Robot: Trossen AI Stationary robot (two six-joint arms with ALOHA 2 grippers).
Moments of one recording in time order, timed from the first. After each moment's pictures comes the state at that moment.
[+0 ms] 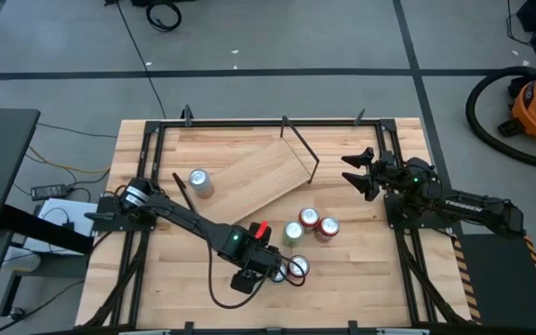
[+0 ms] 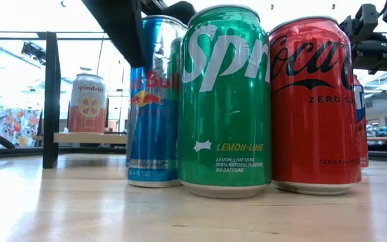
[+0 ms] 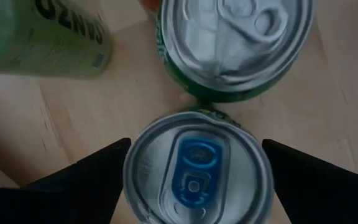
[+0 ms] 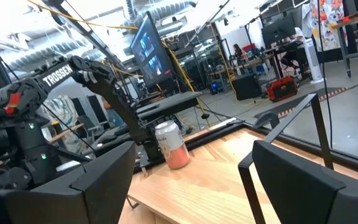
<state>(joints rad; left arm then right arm) -0.43 2.02 1.73 -0.99 -0.13 -0.08 -0.41 0.22 0.01 0.42 -0.20 0.39</state>
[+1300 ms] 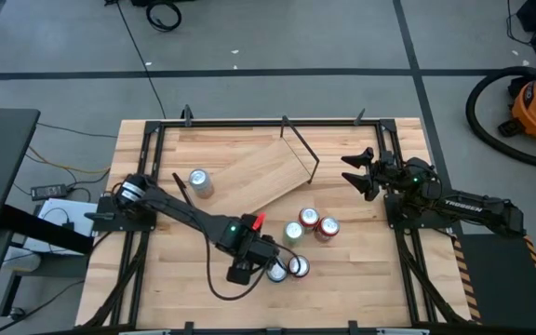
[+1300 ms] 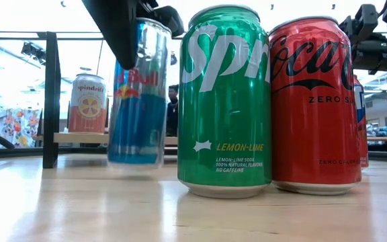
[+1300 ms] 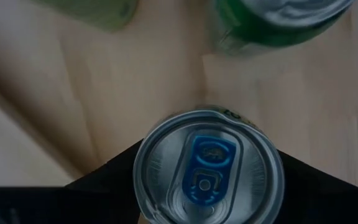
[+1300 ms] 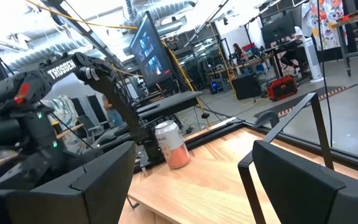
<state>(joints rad) -0.39 1.97 1.73 -1.13 -0.13 -0.17 -0.41 0.22 0.01 0.41 -0.20 0.39</state>
